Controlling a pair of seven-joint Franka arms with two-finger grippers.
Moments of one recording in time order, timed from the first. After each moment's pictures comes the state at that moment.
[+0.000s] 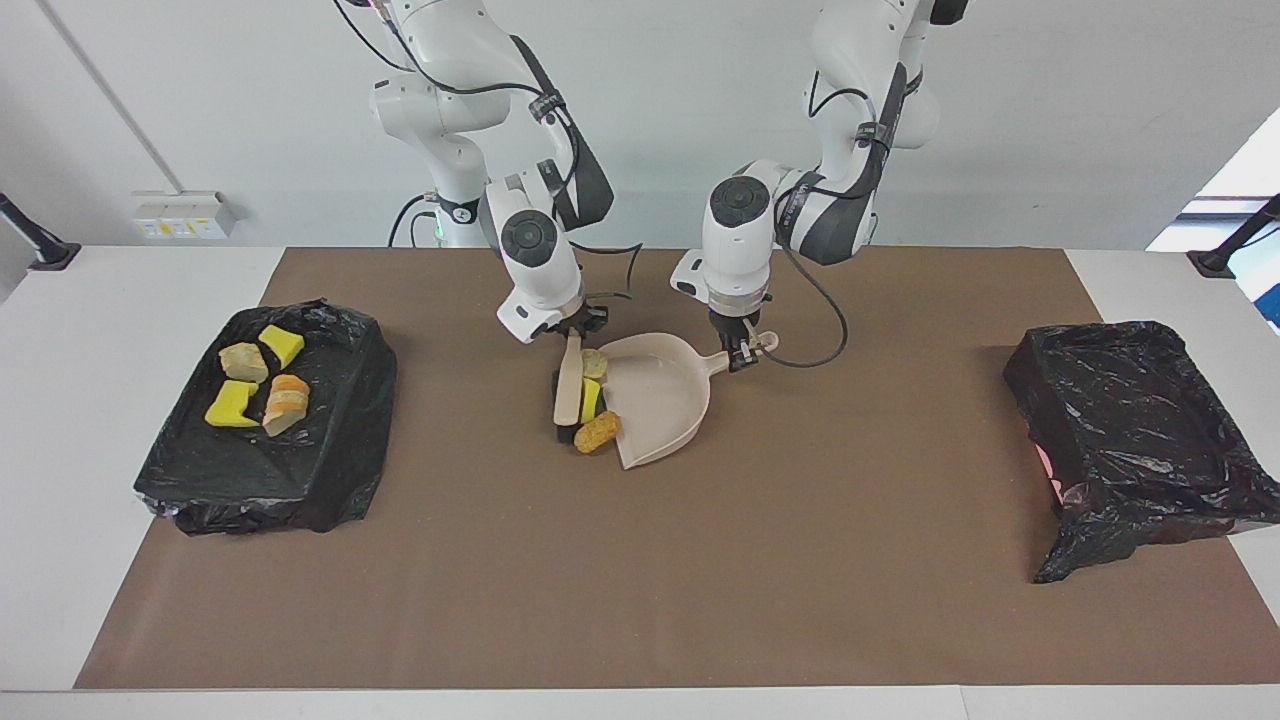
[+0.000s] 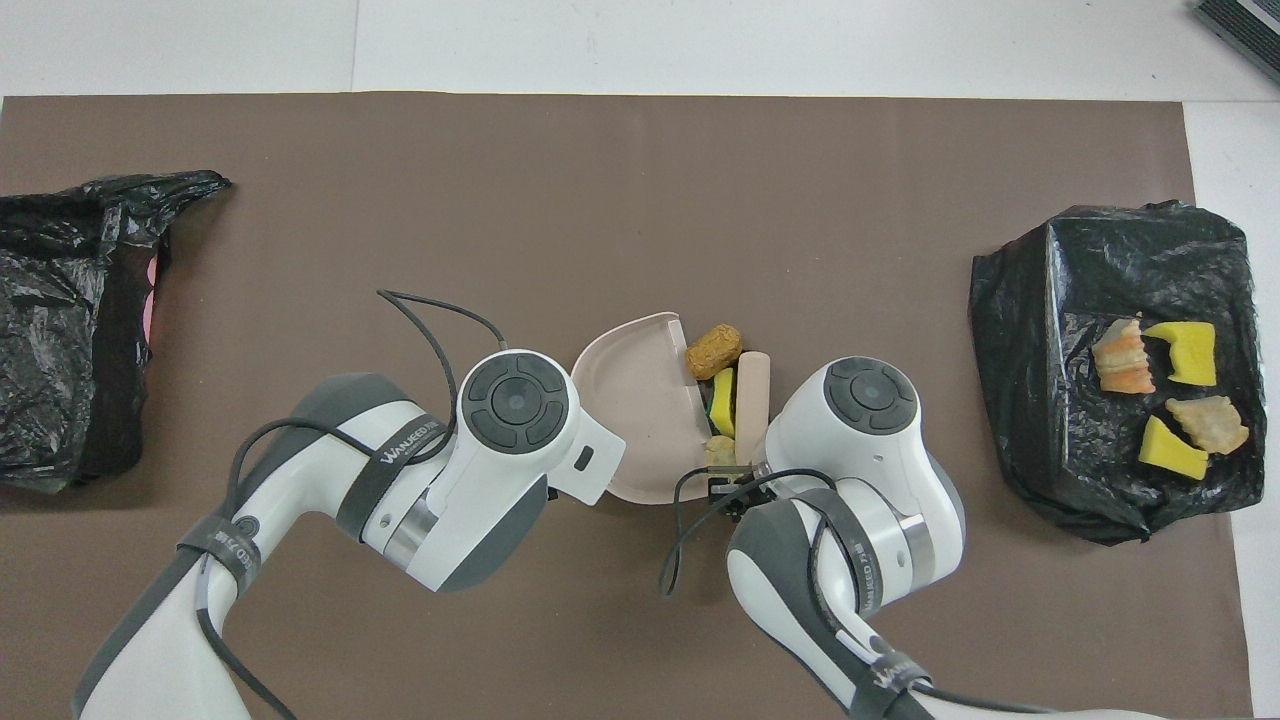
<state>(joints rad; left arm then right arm) -0.52 0.17 -0.13 -2.02 0.10 2.11 0.67 0.20 0.13 0.28 -2.20 0.30 2.11 0.39</state>
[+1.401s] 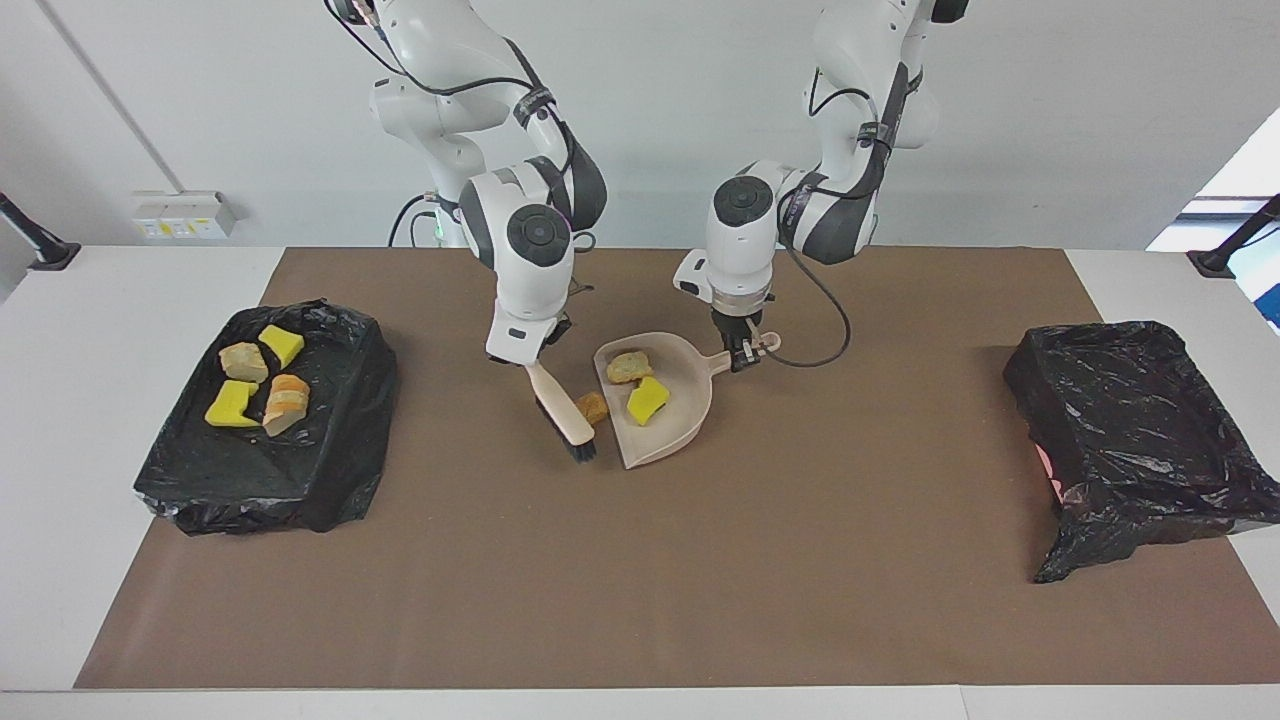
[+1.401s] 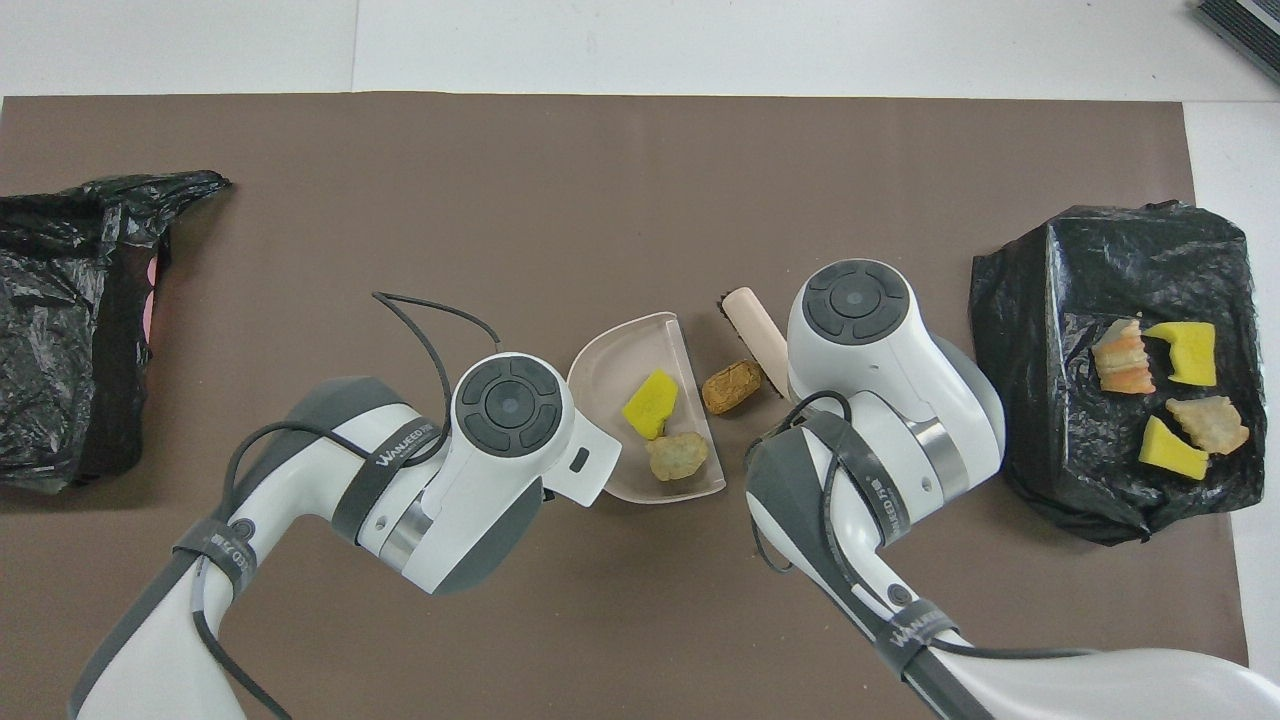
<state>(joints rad) -0.52 0.17 -0.12 -2.03 0.10 2.12 0.67 0.14 0.23 0.28 -1.92 -0.20 1.85 -0.05</state>
